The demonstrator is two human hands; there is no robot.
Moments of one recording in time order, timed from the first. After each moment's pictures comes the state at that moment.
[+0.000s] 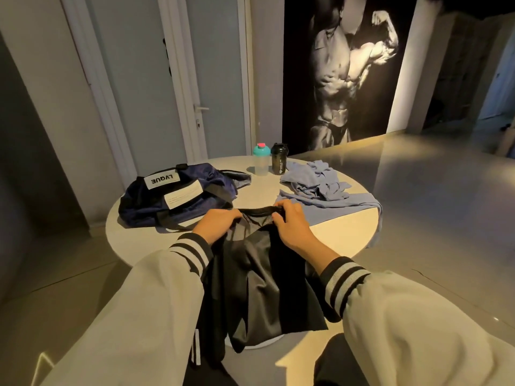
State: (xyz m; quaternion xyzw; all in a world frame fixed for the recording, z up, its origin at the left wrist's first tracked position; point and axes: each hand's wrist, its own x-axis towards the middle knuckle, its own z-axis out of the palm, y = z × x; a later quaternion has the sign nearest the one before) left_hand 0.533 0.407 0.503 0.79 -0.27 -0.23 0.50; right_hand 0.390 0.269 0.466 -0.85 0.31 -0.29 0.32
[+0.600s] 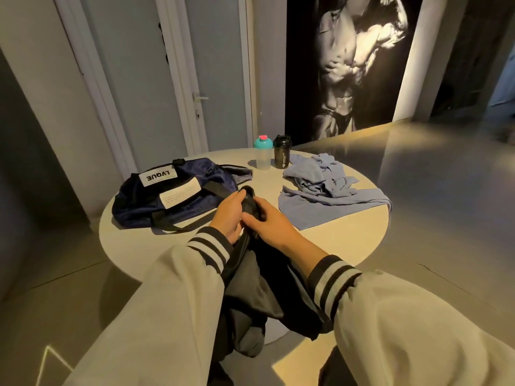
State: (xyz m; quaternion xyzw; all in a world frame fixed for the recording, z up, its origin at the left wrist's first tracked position) left_hand 0.529 0.344 0.502 0.56 -0.15 -0.34 0.74; right_hand 0.425 0.287 0.484 -0.82 0.21 -0.22 0.48
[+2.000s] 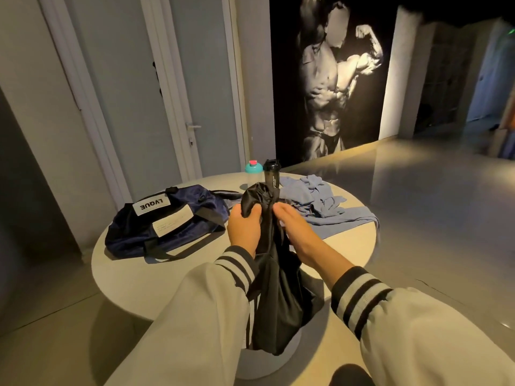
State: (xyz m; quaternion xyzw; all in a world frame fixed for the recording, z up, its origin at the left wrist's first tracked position) left_hand 0.485 0.313 0.515 0.65 -0.26 -0.12 0.70; right_hand 0.380 0.252 0.520 -0.67 0.25 -0.30 0.63
